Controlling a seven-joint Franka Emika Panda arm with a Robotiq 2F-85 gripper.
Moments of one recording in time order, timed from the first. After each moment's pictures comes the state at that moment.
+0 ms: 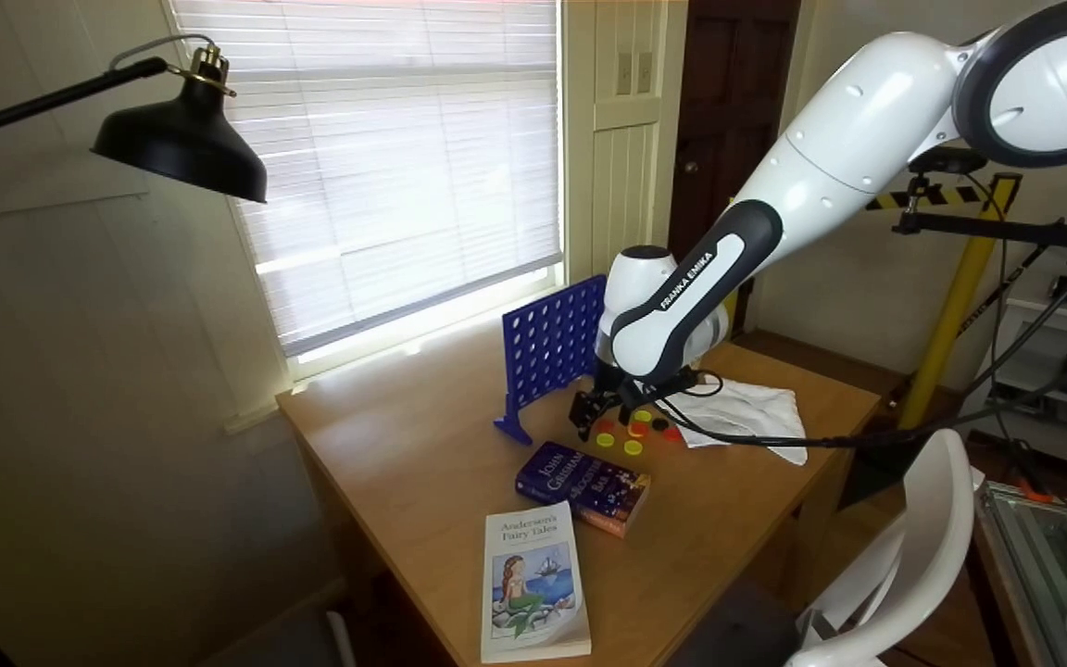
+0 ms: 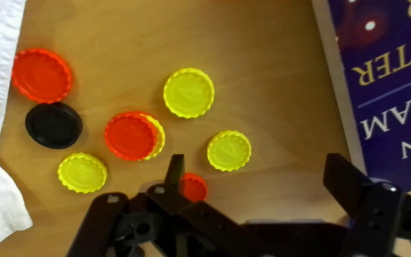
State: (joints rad) arm -0.13 0.64 -0.09 -1.95 0.16 2.76 0.22
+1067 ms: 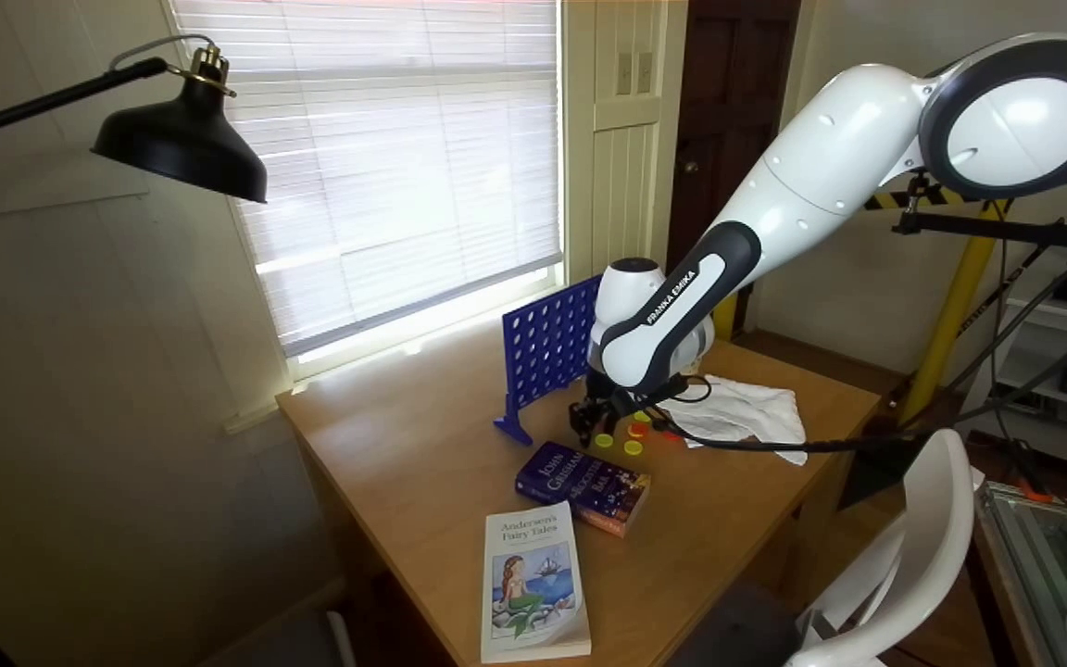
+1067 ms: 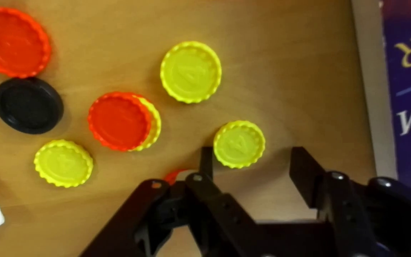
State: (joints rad) arm -0.13 0.72 -0.10 -1.87 0.16 2.76 0.19
